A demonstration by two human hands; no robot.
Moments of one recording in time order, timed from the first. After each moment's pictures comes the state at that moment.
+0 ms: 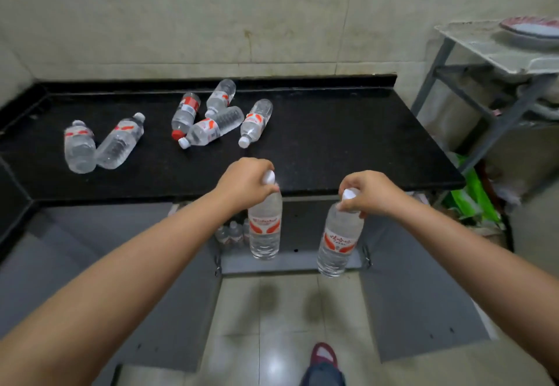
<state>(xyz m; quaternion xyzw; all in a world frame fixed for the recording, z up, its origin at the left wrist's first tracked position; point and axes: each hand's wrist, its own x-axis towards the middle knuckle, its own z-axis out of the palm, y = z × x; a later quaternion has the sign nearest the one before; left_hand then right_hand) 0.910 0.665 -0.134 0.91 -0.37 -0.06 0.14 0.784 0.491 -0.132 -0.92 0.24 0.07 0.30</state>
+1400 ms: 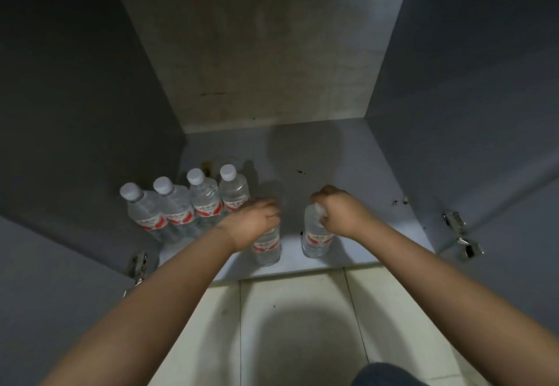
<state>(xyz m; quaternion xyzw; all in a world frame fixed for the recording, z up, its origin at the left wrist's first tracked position) 1.075 0.544 -0.749 0.77 -0.63 -0.06 -0.04 0.973 0.382 -0.734 -0.97 0.16 0.12 0.14</state>
